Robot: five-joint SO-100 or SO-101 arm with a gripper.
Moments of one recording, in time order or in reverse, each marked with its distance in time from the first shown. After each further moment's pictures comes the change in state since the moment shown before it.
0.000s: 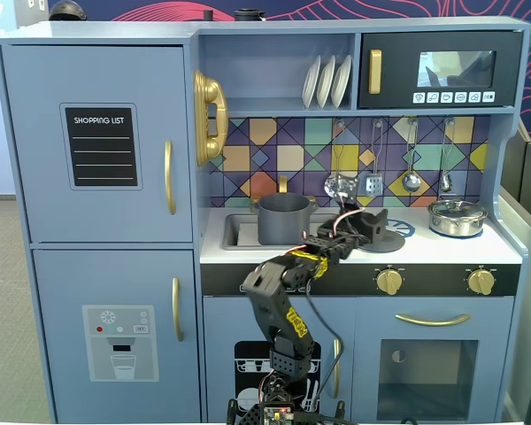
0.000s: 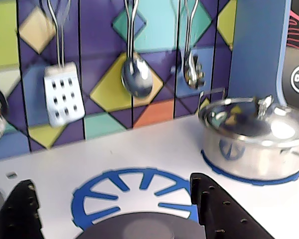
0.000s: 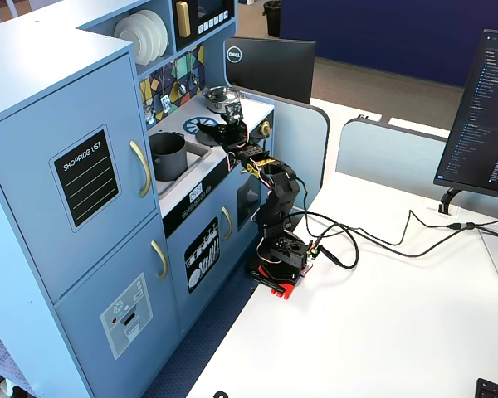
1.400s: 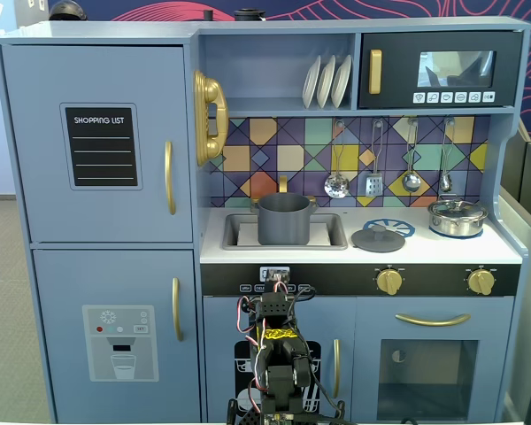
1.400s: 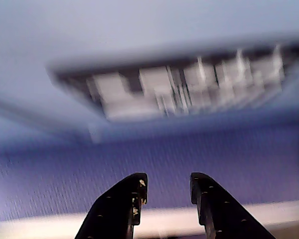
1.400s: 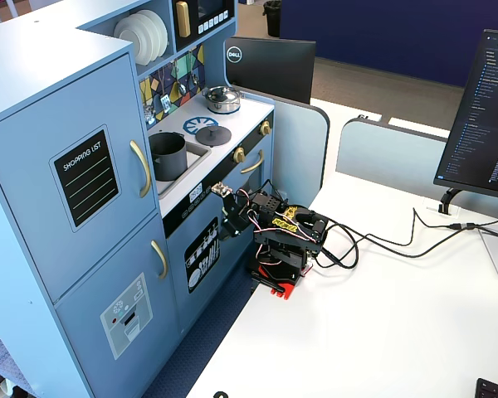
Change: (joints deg) arm -38.7 61.9 49.0 77.3 11.1
